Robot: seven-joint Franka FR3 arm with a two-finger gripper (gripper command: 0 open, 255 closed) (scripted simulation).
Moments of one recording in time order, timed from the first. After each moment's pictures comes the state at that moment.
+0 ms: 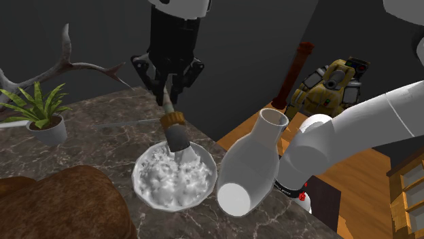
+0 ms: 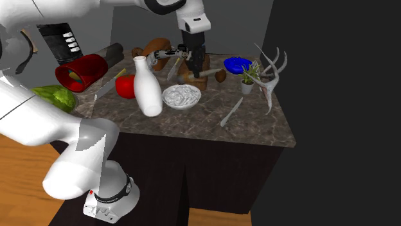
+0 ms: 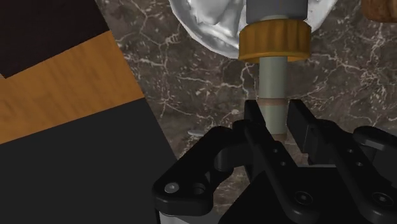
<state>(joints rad) 0.00 -0.56 0.61 -2.07 0.28 1.70 0.89</state>
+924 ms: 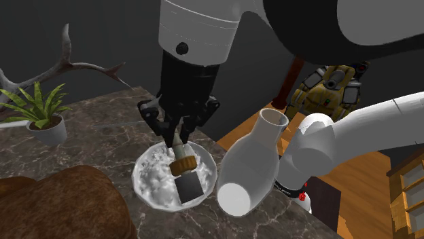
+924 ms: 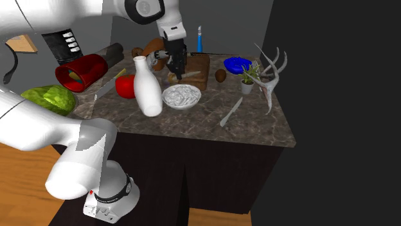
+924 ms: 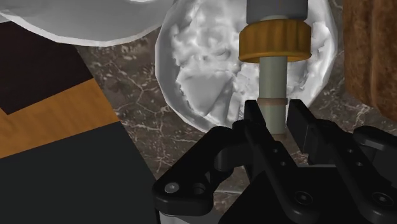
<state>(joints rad) 0.08 -0.68 0.69 -2.18 0.38 1.73 1.00</state>
